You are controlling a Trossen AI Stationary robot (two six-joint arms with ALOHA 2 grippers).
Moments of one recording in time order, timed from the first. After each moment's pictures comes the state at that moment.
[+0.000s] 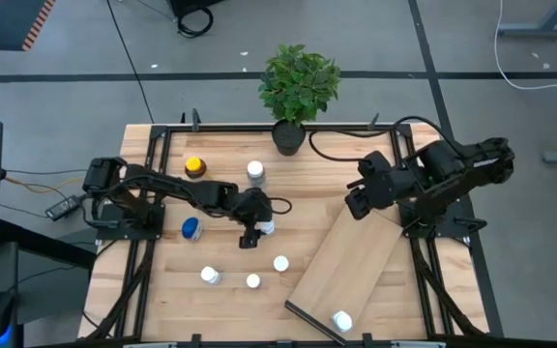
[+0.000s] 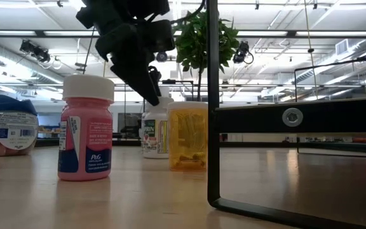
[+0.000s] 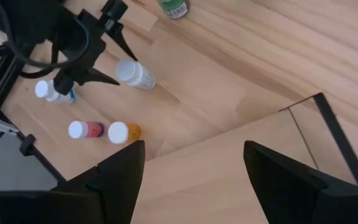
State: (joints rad) left arm -0.06 1.64 1.04 -0.36 0.00 -0.01; right arm 0.35 1.40 1.80 -1.54 0.34 1.31
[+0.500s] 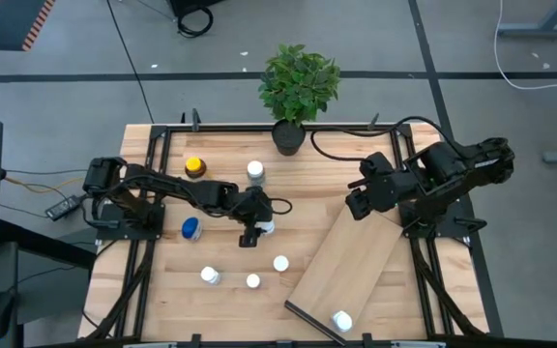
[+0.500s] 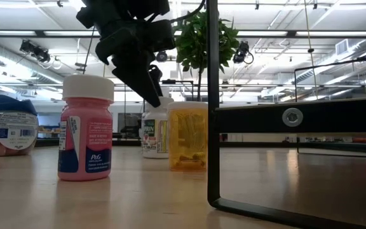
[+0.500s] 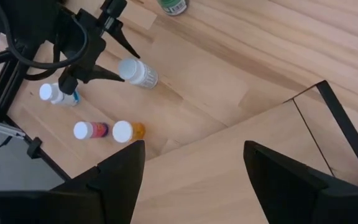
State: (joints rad) left arm -0.06 1.64 1.04 -0.37 -0.02 0.04; right arm 0.37 1.40 1.80 -1.54 0.34 1.37
